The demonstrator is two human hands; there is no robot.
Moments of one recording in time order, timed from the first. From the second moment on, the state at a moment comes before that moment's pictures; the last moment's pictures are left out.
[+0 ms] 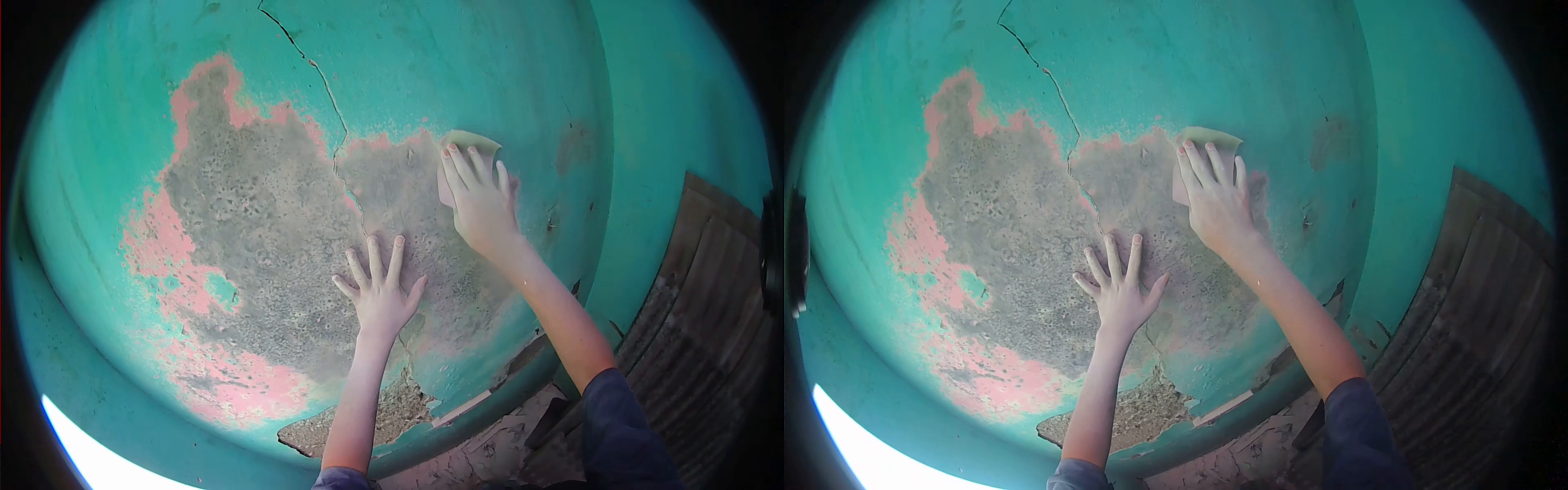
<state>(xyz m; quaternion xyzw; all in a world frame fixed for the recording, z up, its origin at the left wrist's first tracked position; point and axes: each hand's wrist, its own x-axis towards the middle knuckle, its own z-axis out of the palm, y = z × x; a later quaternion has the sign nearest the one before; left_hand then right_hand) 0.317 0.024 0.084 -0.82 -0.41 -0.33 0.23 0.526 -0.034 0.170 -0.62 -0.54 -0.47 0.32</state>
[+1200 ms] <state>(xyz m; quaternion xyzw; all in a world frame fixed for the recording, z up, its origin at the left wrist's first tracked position) 0.305 0.024 0.078 -0.84 -0.37 -0.34 0.21 0.499 -0.038 0.152 -0.64 -0.55 -0.42 0.34</state>
